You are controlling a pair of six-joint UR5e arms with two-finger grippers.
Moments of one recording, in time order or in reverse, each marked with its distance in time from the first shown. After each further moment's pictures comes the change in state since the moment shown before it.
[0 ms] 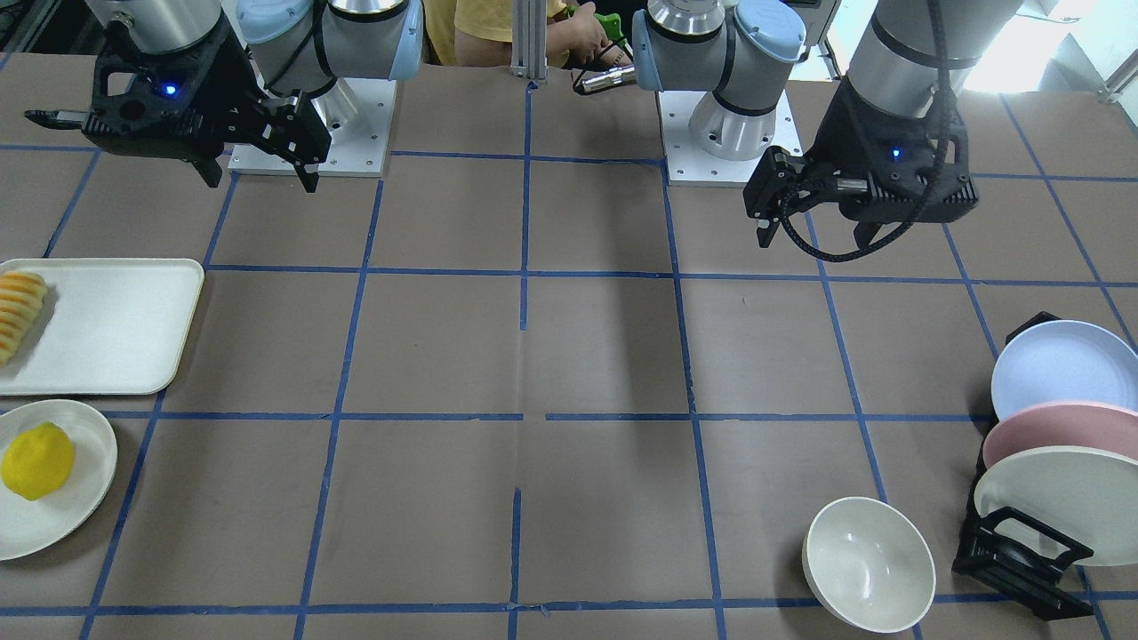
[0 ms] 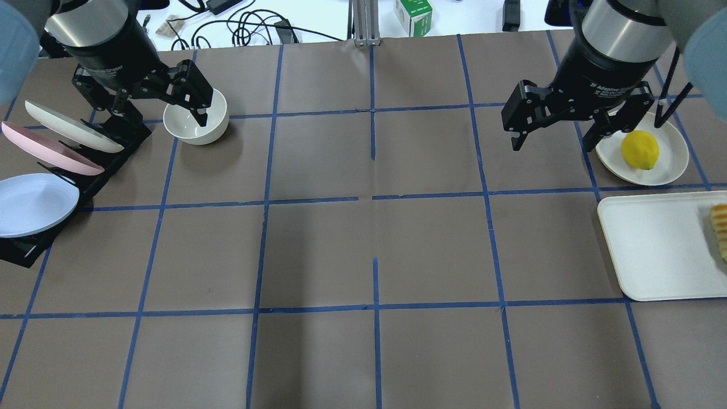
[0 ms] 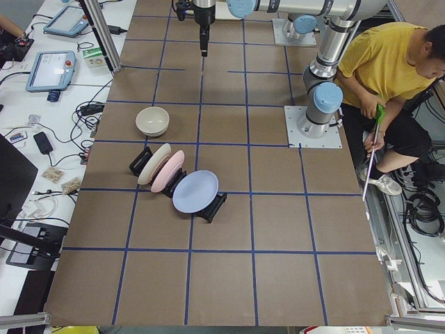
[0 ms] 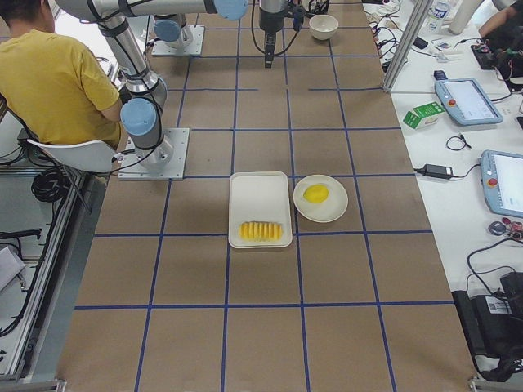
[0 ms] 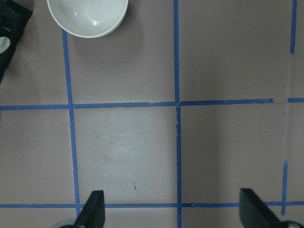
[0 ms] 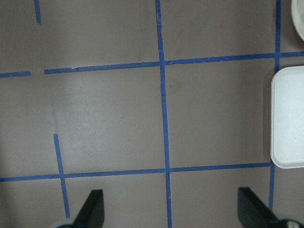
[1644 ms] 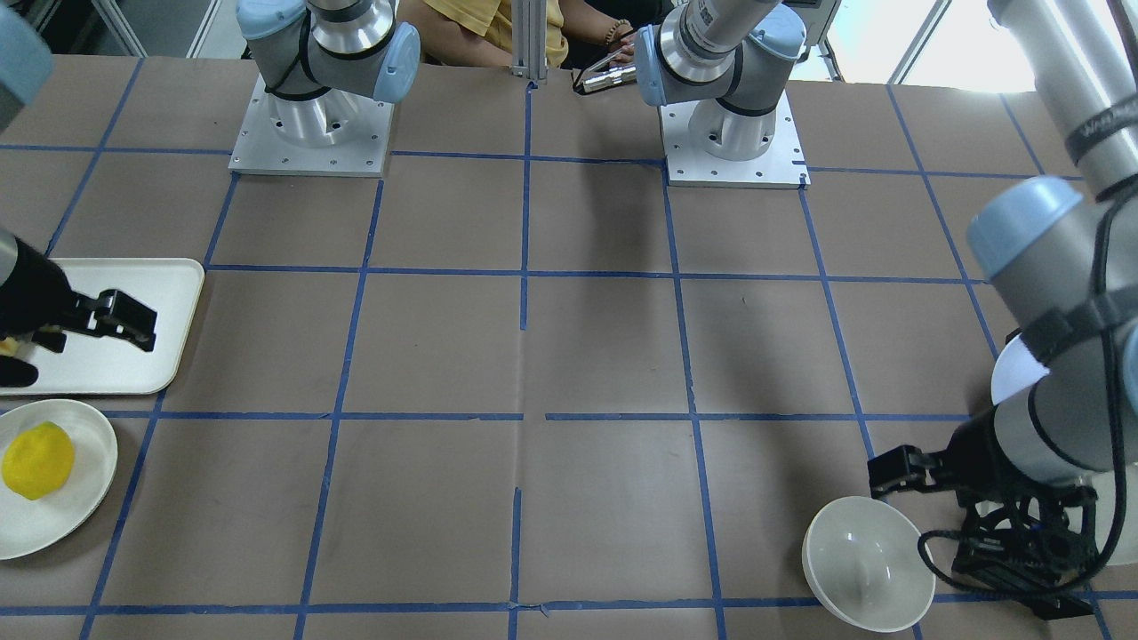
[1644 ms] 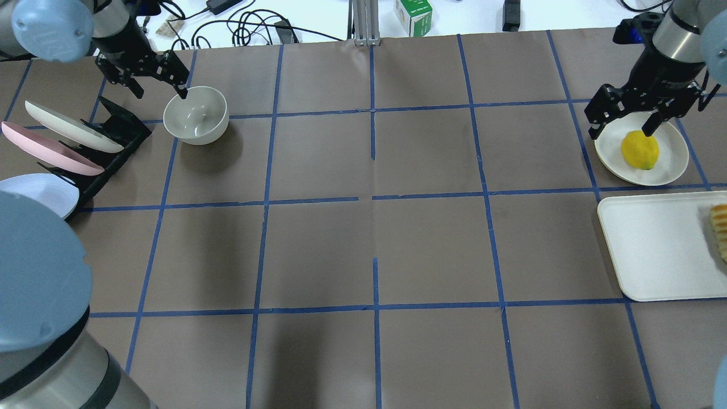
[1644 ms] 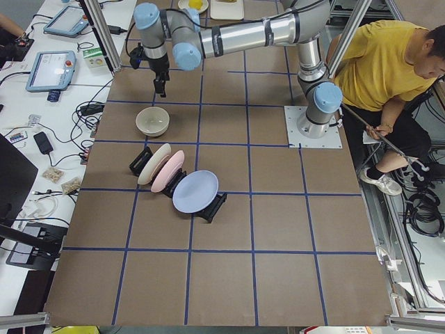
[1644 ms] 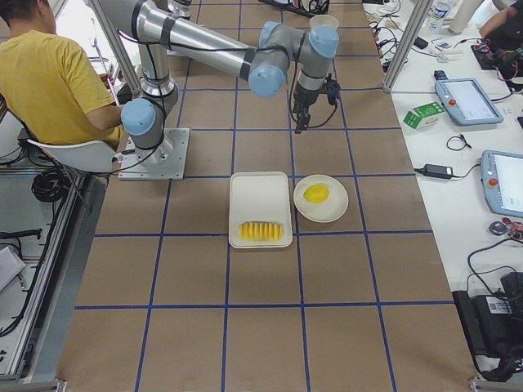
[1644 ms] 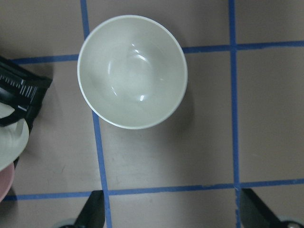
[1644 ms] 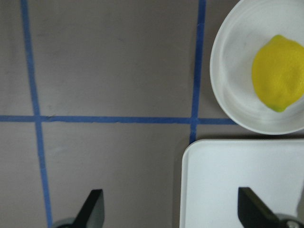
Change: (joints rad) left arm 0.214 -0.554 0.254 0.283 -0.042 0.322; right arm -0.337 0.354 0.001 -0.298 -0.059 -0.420
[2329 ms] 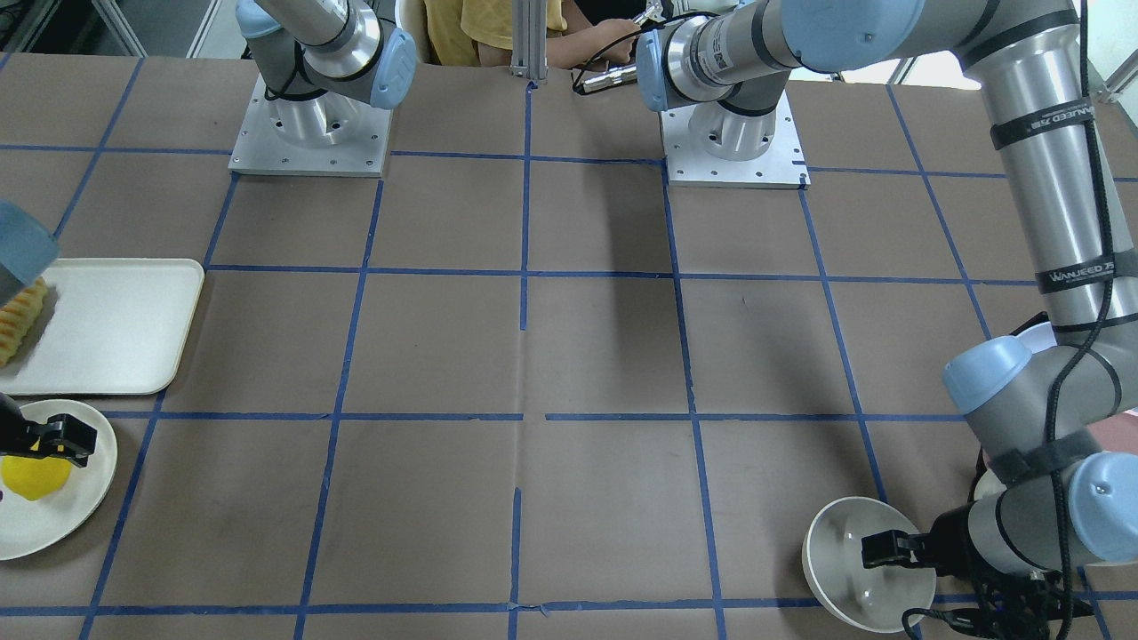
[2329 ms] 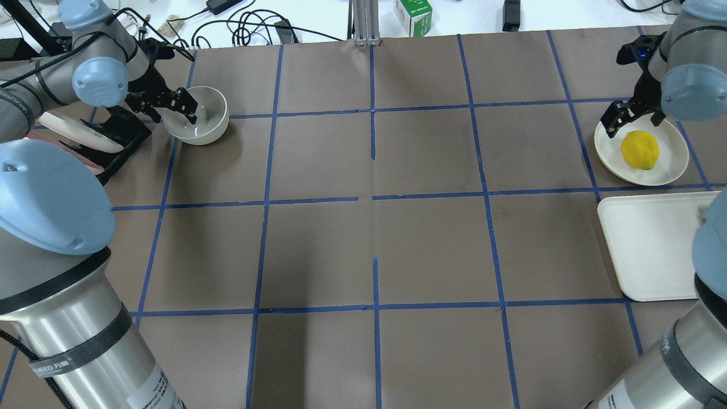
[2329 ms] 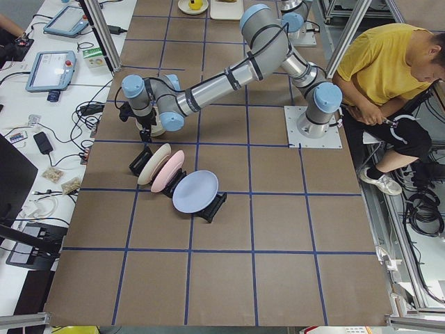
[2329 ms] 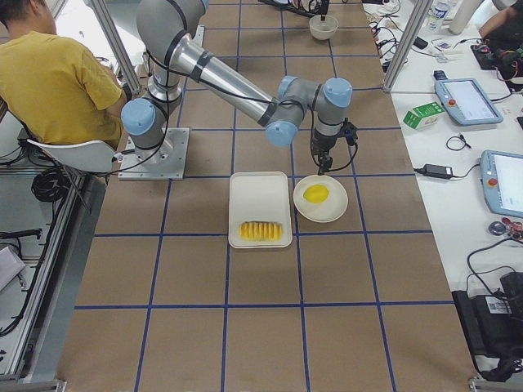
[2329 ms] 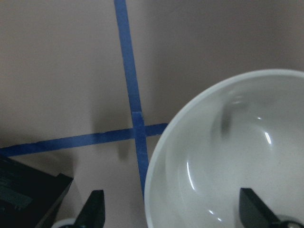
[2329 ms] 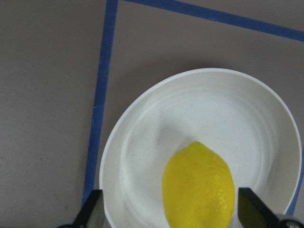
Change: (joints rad) left arm 0.051 -0.191 0.002 0.167 -0.041 0.043; right arm -0.054 0.238 -0.007 -0.400 -0.103 -0.205
